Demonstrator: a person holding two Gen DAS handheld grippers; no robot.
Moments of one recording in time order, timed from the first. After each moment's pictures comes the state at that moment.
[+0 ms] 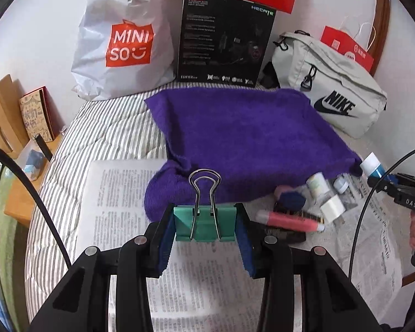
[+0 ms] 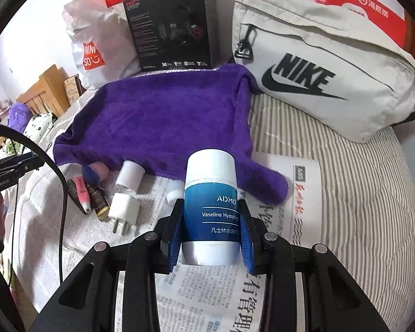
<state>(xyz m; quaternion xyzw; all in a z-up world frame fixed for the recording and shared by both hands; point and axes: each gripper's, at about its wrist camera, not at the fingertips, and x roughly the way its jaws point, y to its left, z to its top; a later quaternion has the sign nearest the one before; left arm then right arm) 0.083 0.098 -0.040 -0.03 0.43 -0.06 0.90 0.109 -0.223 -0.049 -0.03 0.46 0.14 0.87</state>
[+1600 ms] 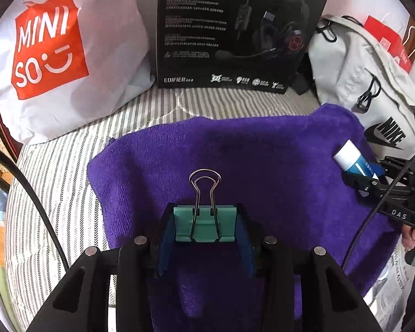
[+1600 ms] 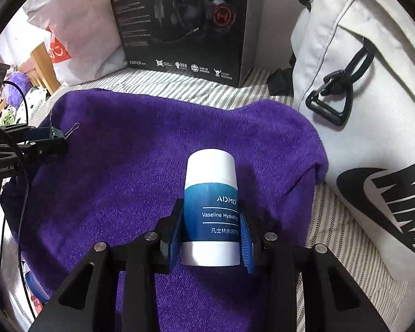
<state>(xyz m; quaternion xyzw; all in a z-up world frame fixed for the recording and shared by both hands) 0.276 0.085 -0.080 -0.01 0.49 -0.08 0.87 0.306 -0.147 -0.093 -0.11 0.50 0.19 0.84</state>
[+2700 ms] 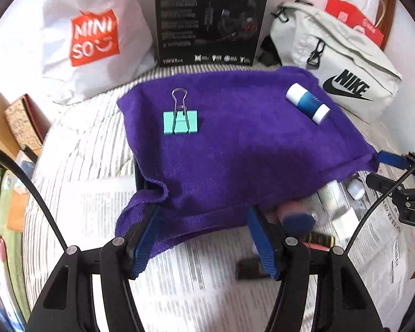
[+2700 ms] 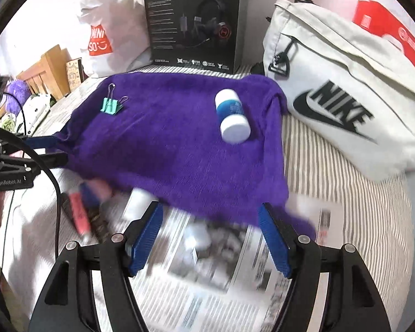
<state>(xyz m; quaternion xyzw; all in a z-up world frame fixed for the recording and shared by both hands) 0.127 0.061 -0.054 0.01 0.48 -0.05 0.88 0.139 -0.176 -0.047 -0.08 0.47 0.15 0.87</state>
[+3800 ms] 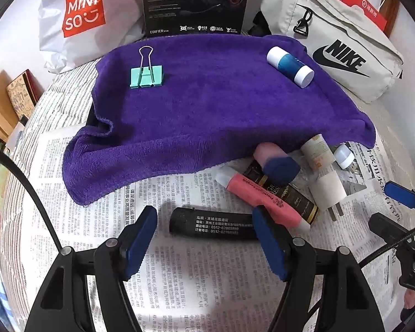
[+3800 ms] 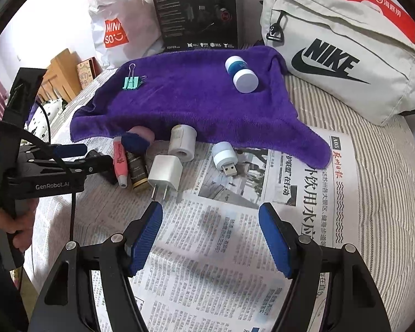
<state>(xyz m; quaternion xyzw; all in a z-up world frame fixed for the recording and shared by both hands) 0.100 0.009 -0.084 0.00 0.52 -0.03 0.85 0.072 -0.187 -0.061 -0.03 0.49 0.16 0.86</state>
